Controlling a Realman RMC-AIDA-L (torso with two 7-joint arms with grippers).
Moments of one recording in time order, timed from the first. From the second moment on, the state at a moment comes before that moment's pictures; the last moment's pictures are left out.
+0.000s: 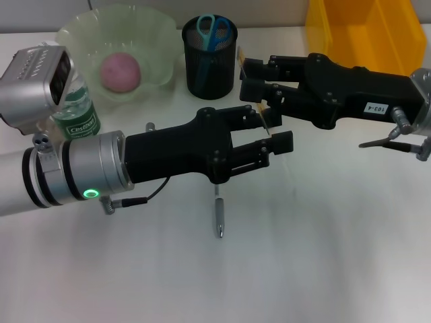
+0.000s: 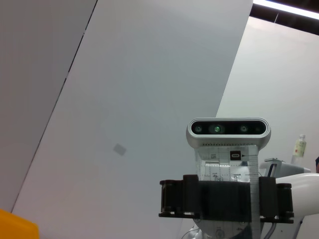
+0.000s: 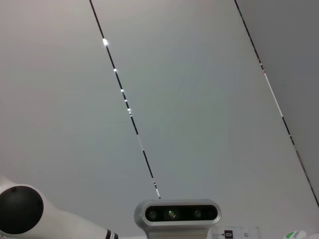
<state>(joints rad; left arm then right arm) -0.73 -2.08 0.78 0.11 1.69 1.71 -1.09 0.64 1.98 -1.18 -0.41 -1.28 -1.71 1.35</state>
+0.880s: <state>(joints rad) -0.72 -2.08 0.77 0.12 1.69 1.70 -1.12 0.64 1.98 -1.17 -0.41 -1.27 -1.71 1.34</state>
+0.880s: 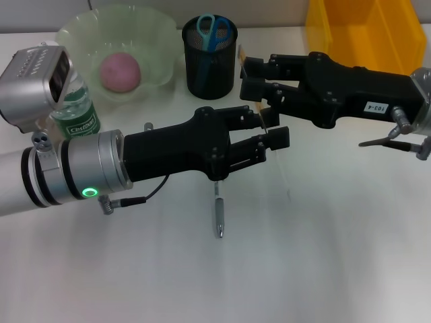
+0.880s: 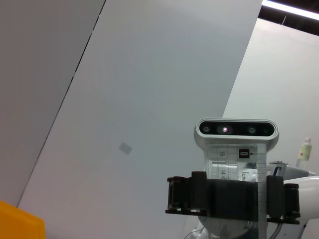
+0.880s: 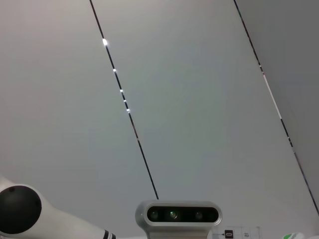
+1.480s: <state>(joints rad) -0.73 -2.08 0.77 0.12 1.69 1.70 -1.12 0.63 1.98 -1.17 -0.44 -1.27 -1.71 1.33</state>
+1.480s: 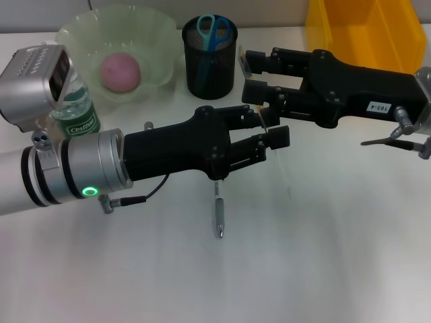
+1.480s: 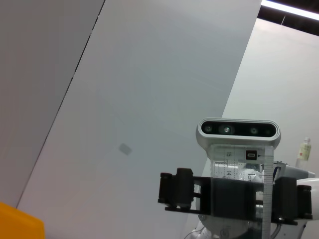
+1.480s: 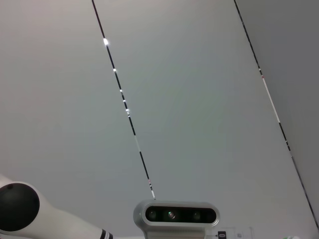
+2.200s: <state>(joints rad) -0.72 -2.08 0.51 0.08 1.69 1.60 -1.03 0.41 1.98 -0.97 -0.46 -1.28 -1.76 1.18</state>
